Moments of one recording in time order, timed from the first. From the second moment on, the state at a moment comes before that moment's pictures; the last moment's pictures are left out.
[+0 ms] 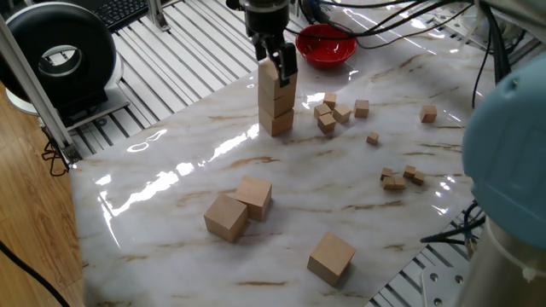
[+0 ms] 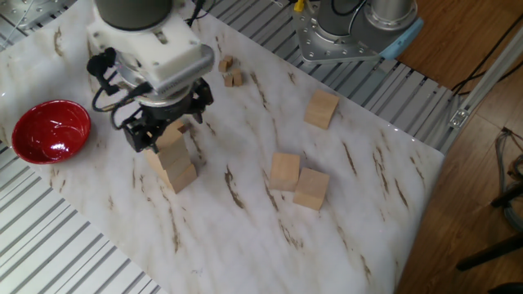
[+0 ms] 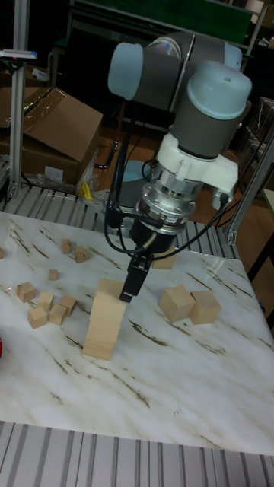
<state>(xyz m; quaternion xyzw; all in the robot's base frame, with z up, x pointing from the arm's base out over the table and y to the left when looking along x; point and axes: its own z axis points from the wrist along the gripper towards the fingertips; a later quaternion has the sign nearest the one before) 0.582 0.008 0.171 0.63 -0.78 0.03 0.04</state>
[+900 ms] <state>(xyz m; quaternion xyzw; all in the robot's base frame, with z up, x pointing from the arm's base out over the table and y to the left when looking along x) 0.562 0.100 0.126 0.53 -0.85 0.06 0.01</state>
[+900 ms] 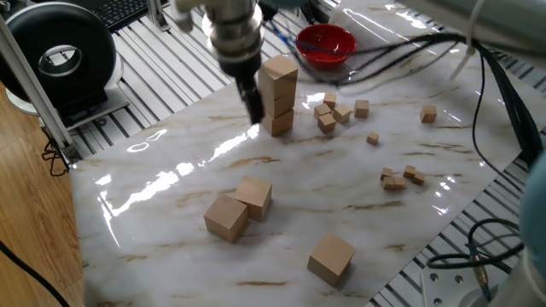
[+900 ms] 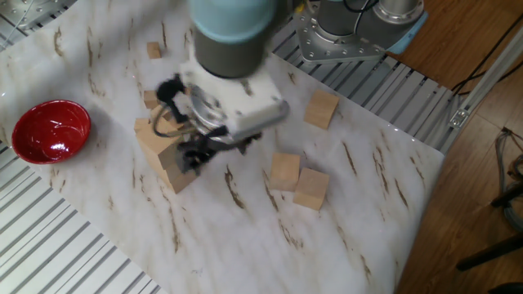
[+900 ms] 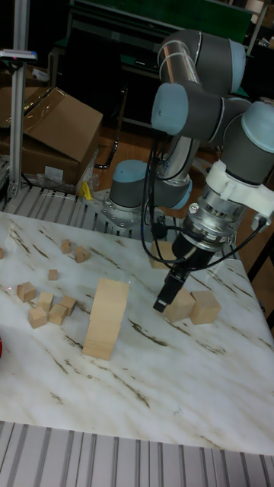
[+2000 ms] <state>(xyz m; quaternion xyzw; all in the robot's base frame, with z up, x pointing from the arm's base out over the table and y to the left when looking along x) 0.560 0.093 0.121 0.62 -0.78 0.08 0.03</state>
